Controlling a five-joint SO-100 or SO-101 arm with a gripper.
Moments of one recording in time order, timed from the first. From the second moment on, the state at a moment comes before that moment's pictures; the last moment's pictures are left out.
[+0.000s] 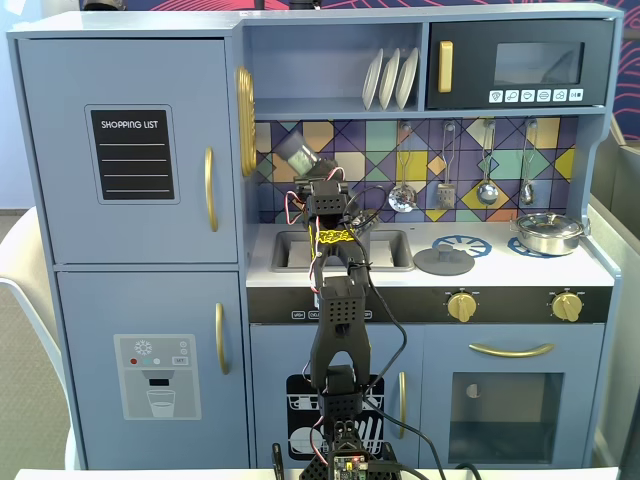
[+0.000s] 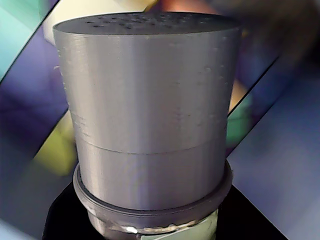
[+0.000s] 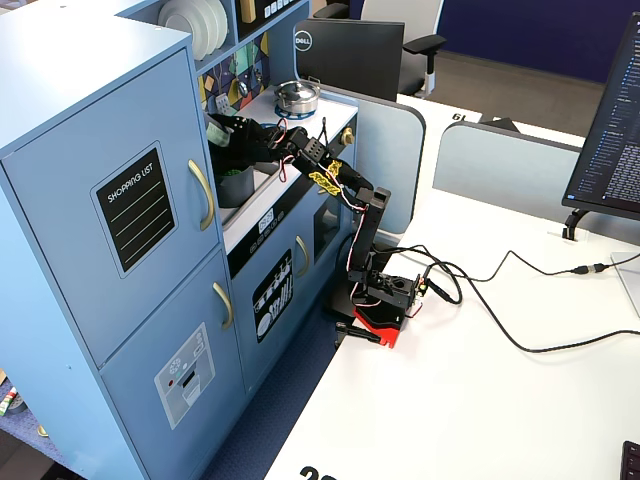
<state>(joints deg) -3.1 104.4 68.4 40.3 54.6</state>
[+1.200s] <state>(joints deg) -1.5 105.1 67.3 48.7 51.9</state>
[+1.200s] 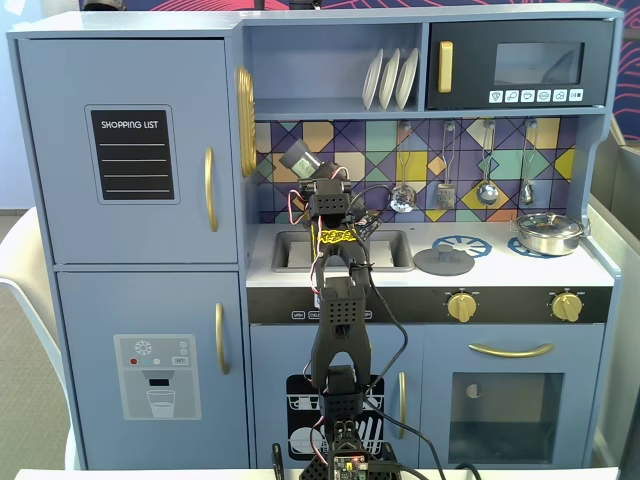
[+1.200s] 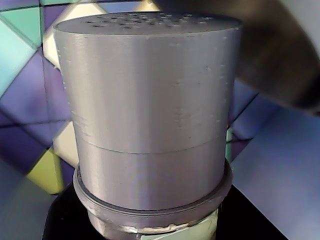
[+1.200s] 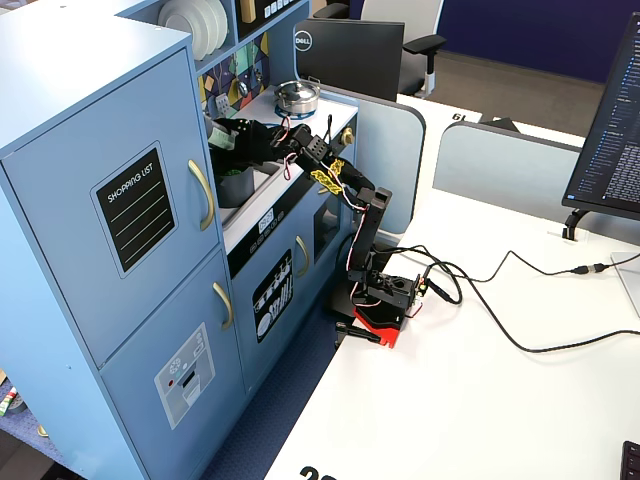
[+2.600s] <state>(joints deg) 51.2 96.5 86.0 5.0 -88.2</state>
